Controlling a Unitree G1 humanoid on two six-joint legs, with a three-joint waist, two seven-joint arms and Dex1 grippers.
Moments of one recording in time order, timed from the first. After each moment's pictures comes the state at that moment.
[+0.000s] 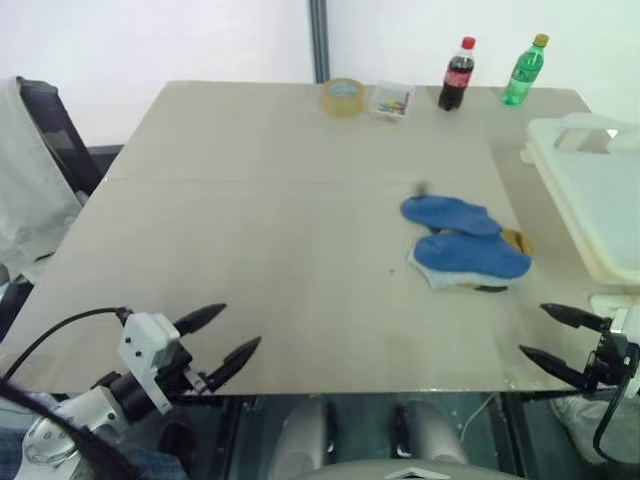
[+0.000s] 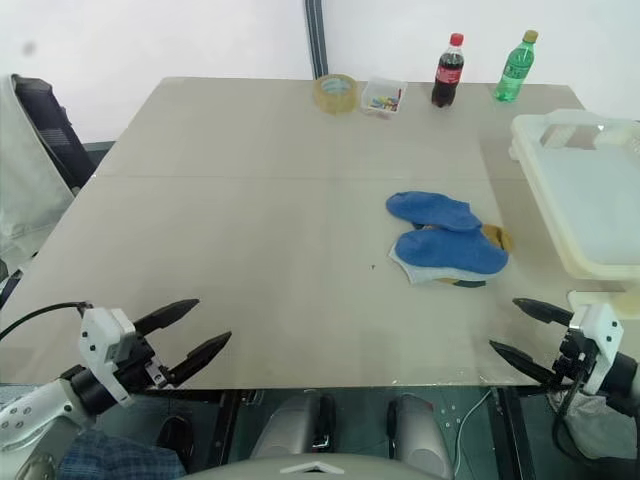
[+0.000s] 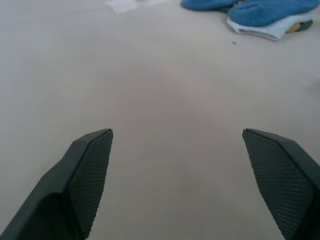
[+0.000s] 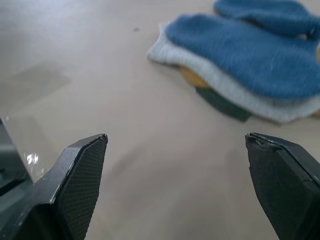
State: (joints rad) left arm 0.52 0.59 0.42 -0.52 -0.55 0.22 -0.86; right arm 0.33 -0.71 -0.42 -0.11 0.54 0.04 1.18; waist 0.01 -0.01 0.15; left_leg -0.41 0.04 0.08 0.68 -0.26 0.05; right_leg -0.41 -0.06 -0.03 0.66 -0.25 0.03
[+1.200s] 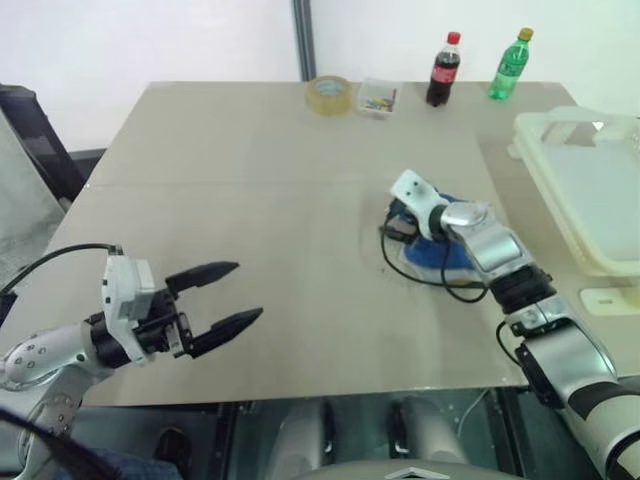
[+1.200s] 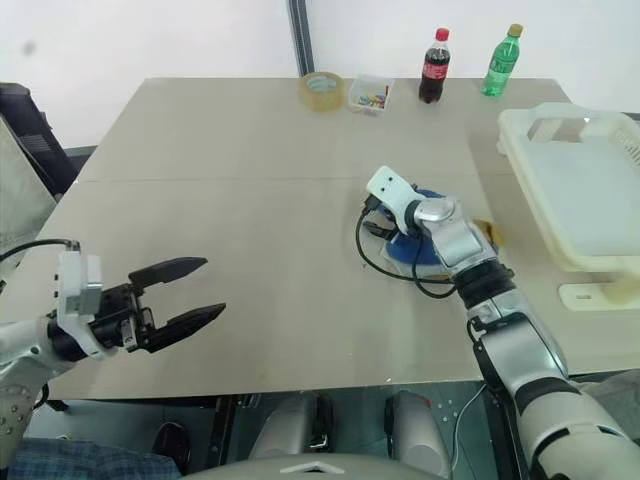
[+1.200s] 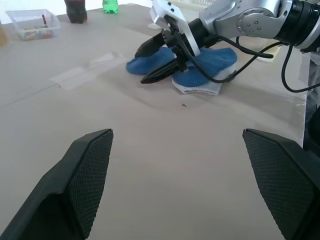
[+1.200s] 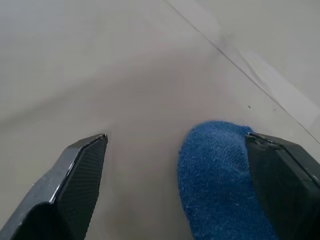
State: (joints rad) left arm 0.28 0.79 0.47 -0.46 -0.75 0.36 -1.07; right arm -0.86 -0.33 0.33 0.46 -0.08 0.47 0.66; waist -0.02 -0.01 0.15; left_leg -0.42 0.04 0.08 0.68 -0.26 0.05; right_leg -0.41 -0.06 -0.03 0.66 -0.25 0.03
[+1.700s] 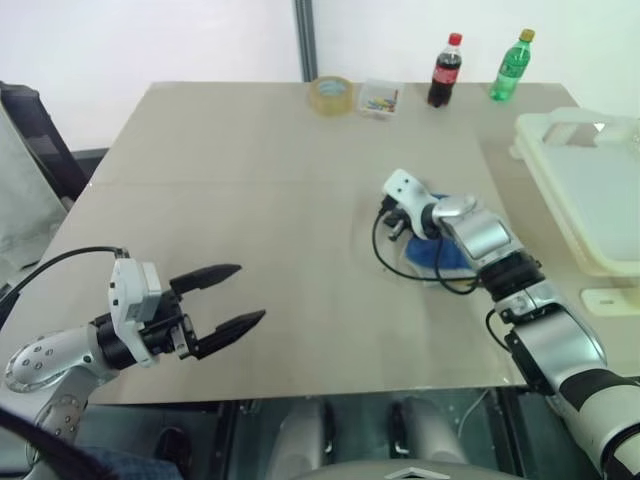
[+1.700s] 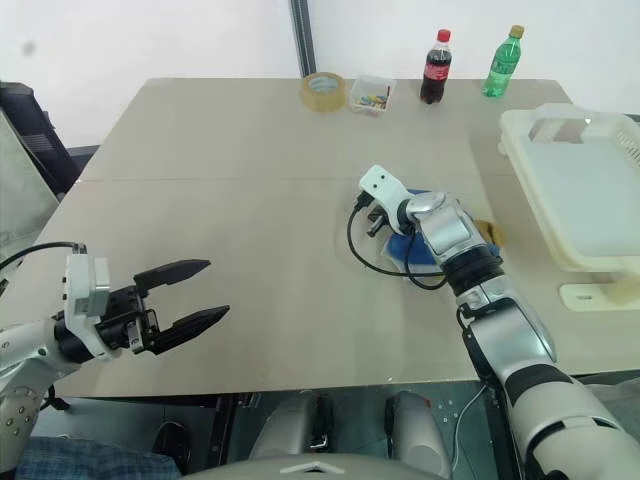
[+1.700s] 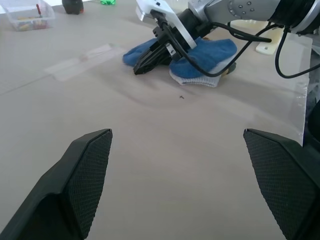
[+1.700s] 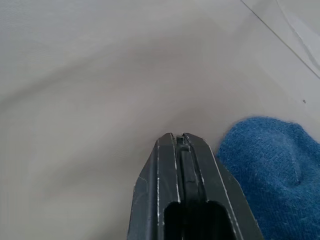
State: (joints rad) left arm 0.28 0.77 0.46 -0.46 -0.73 0.35 -1.06; right arm -0.94 -0.29 0.34 0.53 -0.08 0.63 0.71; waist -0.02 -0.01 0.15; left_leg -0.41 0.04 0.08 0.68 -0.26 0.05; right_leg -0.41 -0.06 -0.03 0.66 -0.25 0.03
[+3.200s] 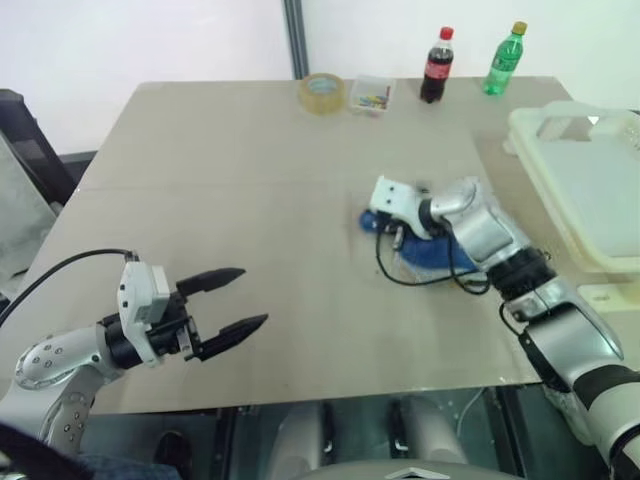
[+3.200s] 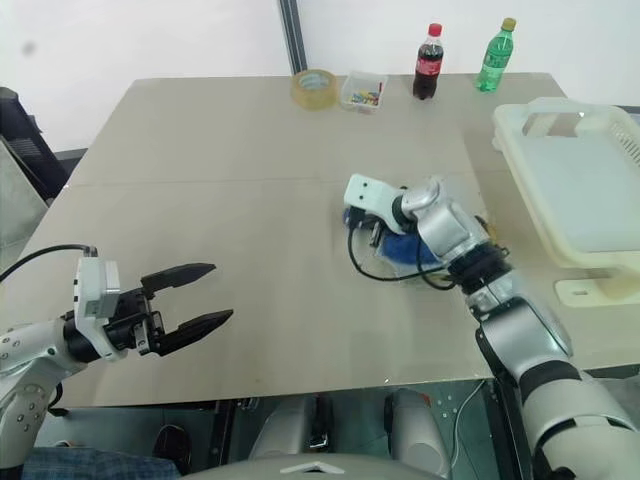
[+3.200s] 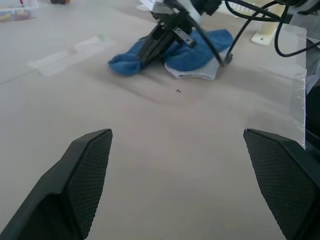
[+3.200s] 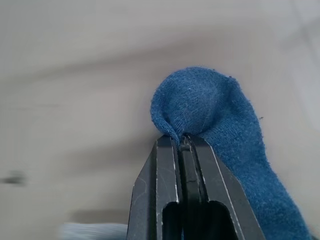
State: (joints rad) left arm 0.26 0.77 0.42 -0.42 -0.69 0.32 -1.09; right arm -0.91 -0.37 0.51 0.22 -0.22 0.63 1.02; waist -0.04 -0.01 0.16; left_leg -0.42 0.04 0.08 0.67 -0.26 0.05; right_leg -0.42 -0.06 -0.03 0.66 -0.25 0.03
